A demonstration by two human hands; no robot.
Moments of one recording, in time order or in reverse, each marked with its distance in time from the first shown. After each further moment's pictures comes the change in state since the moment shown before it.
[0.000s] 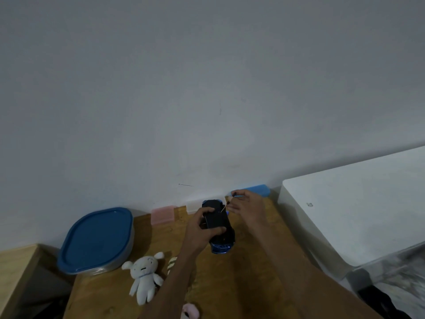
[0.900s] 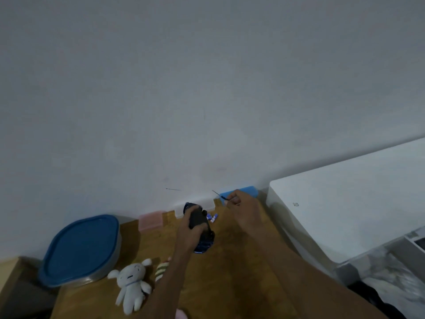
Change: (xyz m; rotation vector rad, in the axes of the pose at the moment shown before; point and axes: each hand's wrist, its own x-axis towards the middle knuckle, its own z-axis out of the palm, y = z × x) left_hand 0.005 0.004 0.019 0.096 0.116 -0.005; right_hand -0.008 -0.019 -0.032 -0.564 0.005 -0.212
